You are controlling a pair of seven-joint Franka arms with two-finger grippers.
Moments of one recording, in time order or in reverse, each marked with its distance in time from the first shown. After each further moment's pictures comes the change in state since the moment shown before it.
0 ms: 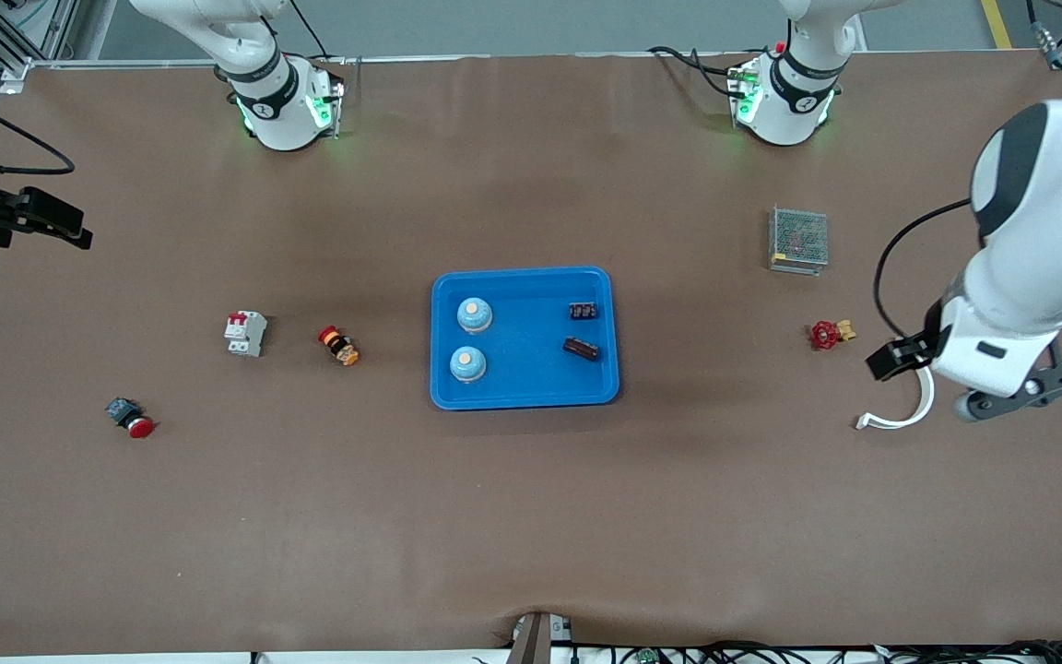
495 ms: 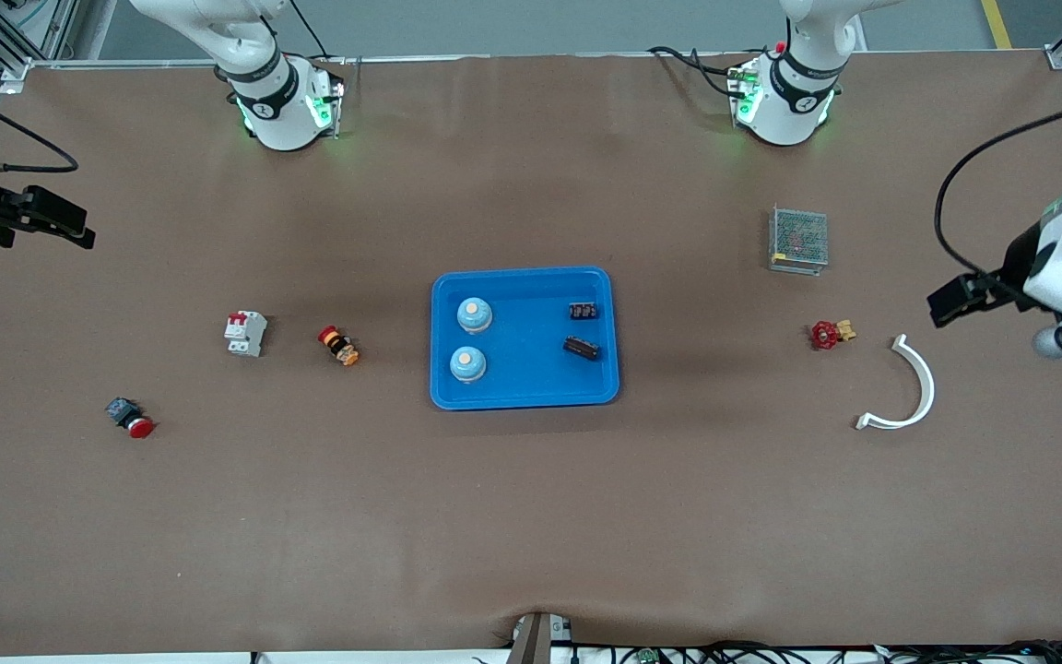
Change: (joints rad) left arm -0.050 -0.195 0.167 -0.072 -0.173 -0.049 0.251; right arm -0.007 -0.002 0.018 -0.002 0.000 0.009 0.000
